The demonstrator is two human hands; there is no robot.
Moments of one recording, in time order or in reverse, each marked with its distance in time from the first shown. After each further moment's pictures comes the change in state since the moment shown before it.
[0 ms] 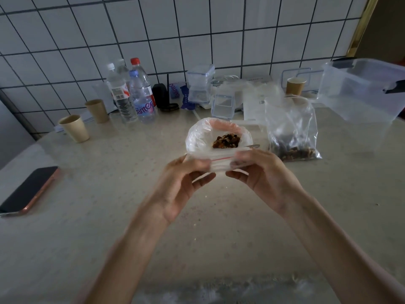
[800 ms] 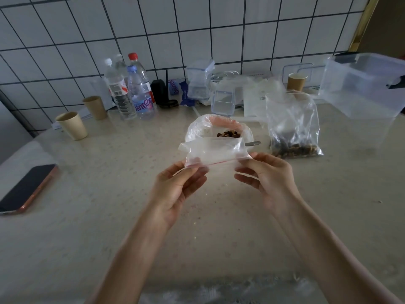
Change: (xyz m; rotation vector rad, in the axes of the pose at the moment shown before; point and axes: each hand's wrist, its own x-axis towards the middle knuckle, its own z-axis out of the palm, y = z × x) left_hand 0.000 -0.019 -0.013 -0.114 0.293 -0.023; right_hand 0.002 0.018 -0.003 -0.057 0.465 -0.022
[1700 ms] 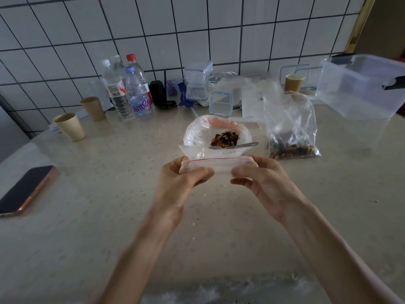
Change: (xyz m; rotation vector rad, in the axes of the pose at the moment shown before) left_hand -0.007 0.000 0.018 0.351 -0.056 0.262; right_hand -0.010 -0.008 -0.006 -0.124 -0.383 -0.030
